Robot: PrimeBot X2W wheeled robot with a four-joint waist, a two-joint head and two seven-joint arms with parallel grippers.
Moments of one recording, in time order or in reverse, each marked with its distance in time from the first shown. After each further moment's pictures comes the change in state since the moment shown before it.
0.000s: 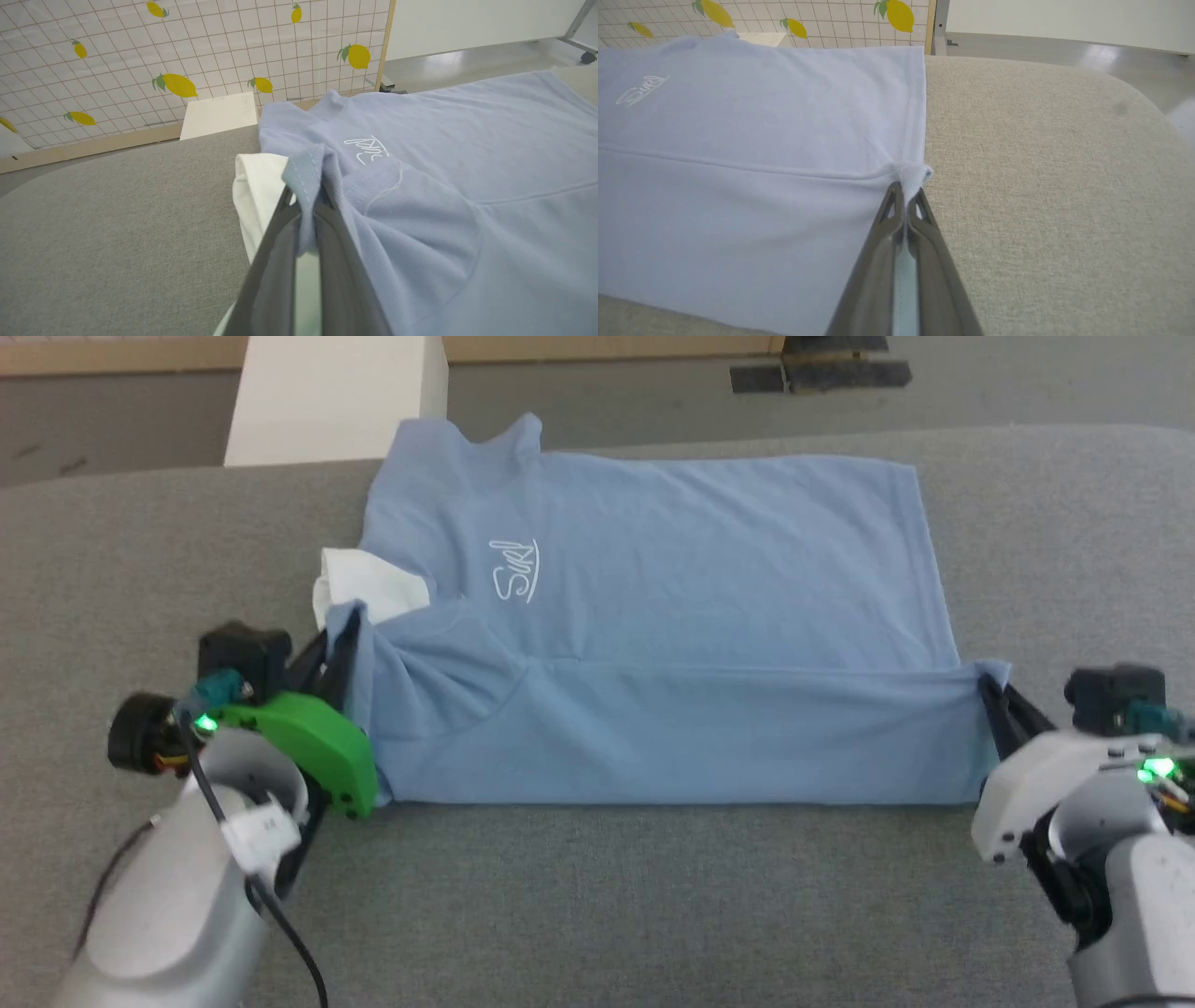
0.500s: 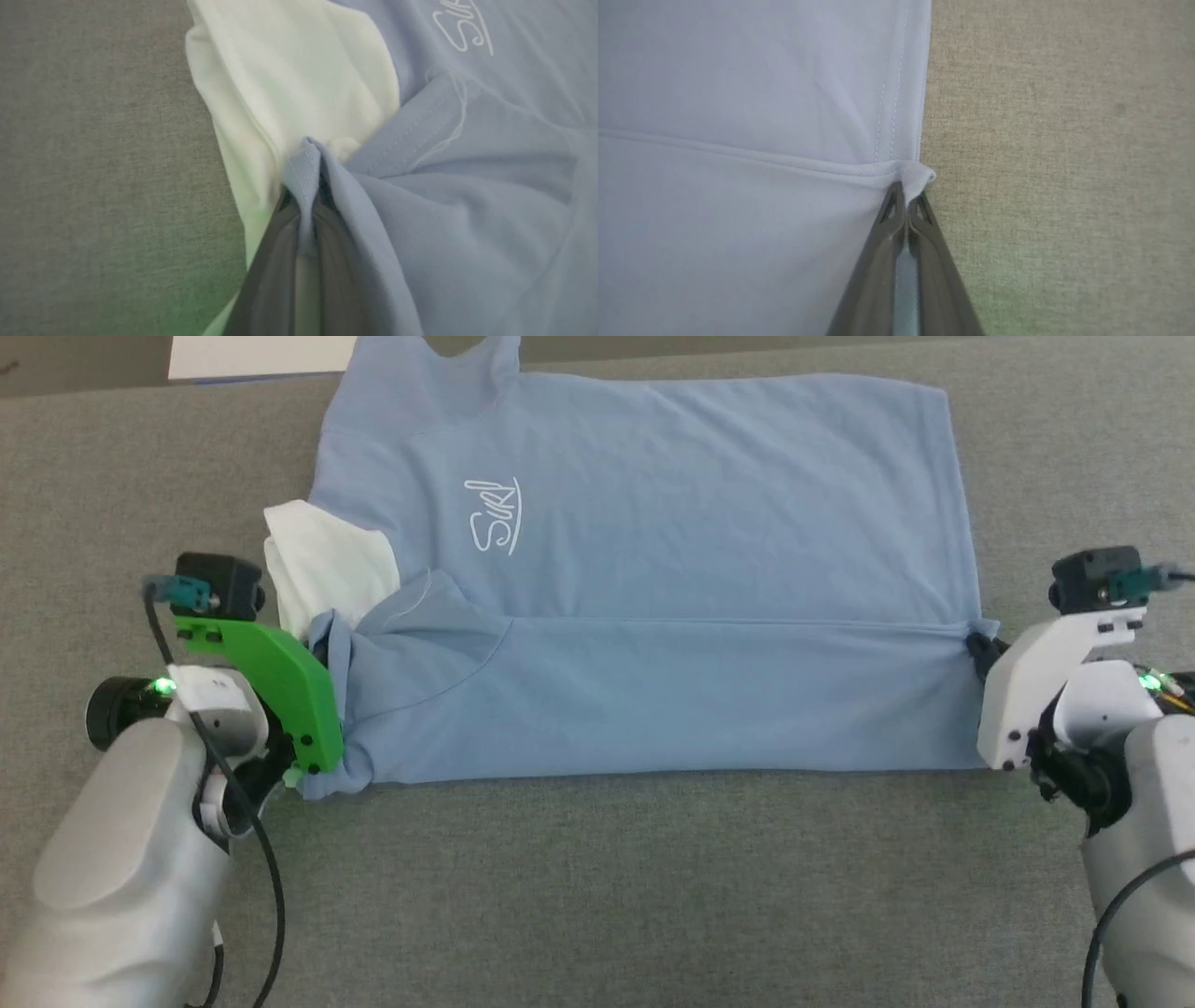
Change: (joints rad) left arm -0.142 0.019 0.009 0.166 -0.192 -0.079 0.412; right arm -0.253 -0.055 0.045 0.189 0.093 0.000 0.345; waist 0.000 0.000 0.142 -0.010
